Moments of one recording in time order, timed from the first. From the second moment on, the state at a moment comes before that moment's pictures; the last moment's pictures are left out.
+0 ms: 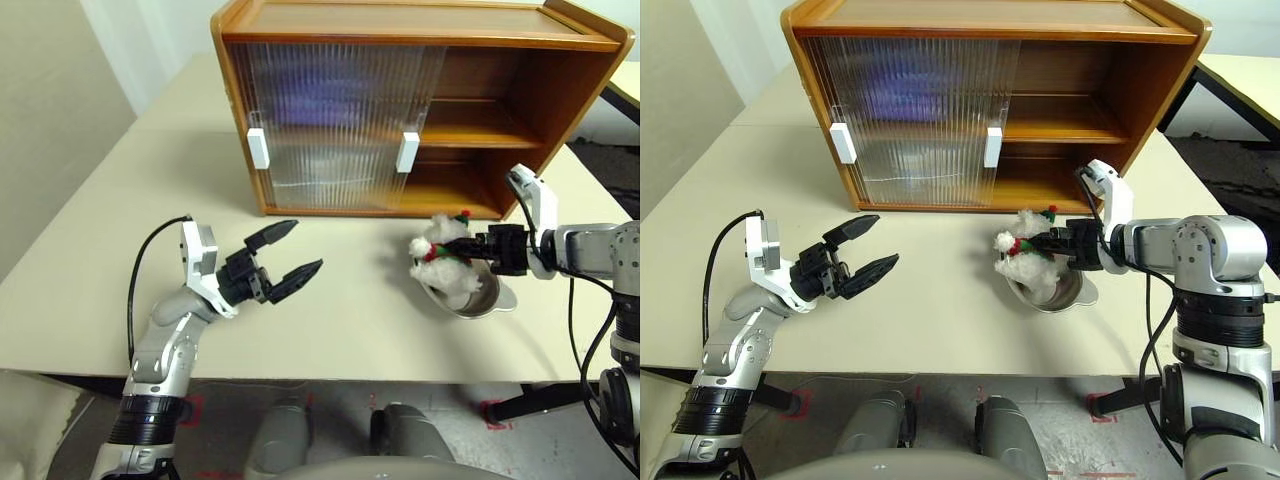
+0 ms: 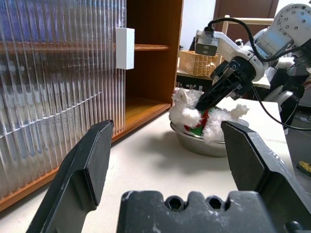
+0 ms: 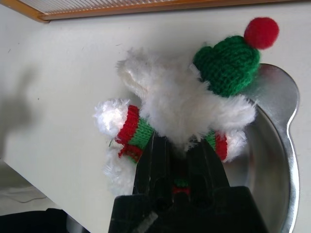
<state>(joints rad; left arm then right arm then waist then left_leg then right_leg) -0.09 0.36 0.04 -0.06 -0.55 0.02 -1.04 -0.51 -0.62 -0.25 -0.08 0.65 1.54 0.54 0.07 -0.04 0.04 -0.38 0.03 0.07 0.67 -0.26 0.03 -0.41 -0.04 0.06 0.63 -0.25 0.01</state>
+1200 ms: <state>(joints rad) -0.12 0.35 0.04 -0.06 -0.56 0.03 -1.03 -0.77 -0.64 -0.21 0.24 0.38 0.52 0.68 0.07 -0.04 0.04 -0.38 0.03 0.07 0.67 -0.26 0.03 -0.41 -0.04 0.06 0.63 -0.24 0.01</state>
